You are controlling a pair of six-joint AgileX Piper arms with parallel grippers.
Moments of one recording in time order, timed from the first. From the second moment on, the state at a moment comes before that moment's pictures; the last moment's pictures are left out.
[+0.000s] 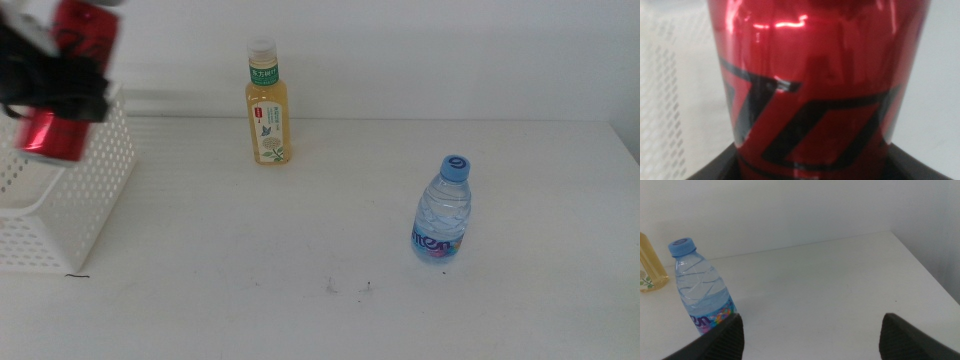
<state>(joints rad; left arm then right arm) -0.05 1.41 -1.36 -0.06 1.01 0.23 0.02 0.00 0.00 -0.03 0.25 0.20</state>
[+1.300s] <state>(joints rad) 0.23 2.17 -1.87 -0.01 1.11 0.37 0.02 0.00 0.00 -0.03 0.25 0.20</state>
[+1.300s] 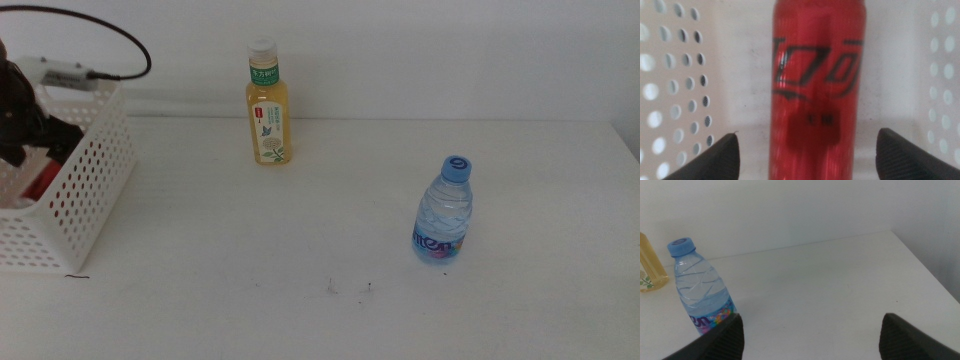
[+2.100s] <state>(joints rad) -0.34 1.21 -0.90 0.75 0.28 -0.75 0.02 0.00 0.00 -0.03 0.25 0.20</state>
